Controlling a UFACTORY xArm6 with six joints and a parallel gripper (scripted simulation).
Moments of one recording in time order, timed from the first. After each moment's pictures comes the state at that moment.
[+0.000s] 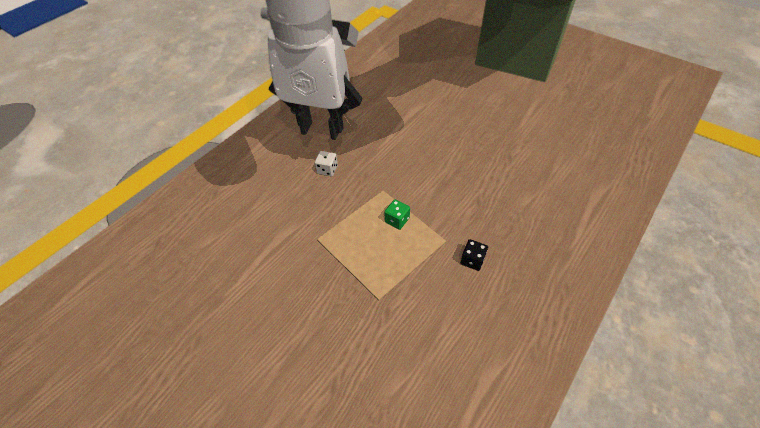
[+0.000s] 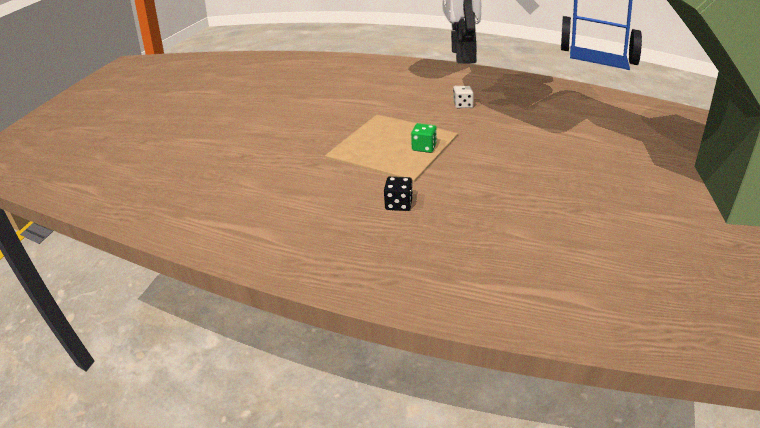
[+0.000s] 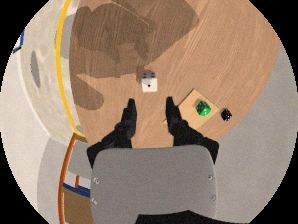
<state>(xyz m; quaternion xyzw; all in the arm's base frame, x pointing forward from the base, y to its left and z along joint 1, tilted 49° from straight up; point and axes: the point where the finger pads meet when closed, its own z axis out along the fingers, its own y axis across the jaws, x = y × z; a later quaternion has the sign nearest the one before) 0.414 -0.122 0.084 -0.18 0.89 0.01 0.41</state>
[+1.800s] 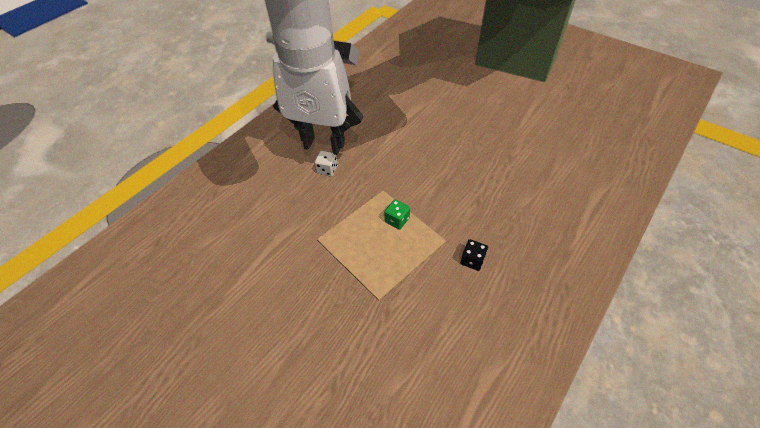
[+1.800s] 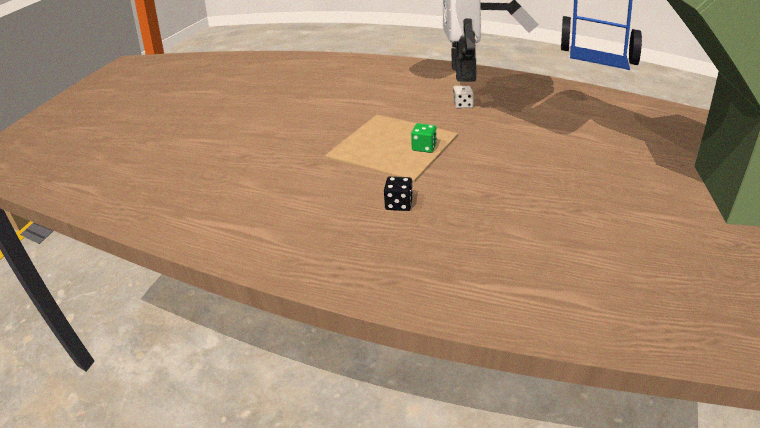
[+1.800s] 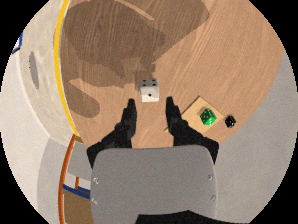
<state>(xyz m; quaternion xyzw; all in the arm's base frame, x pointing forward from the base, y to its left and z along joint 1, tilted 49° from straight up) 0.438 -0.117 0.063 -0.18 0.89 0.01 0.41</state>
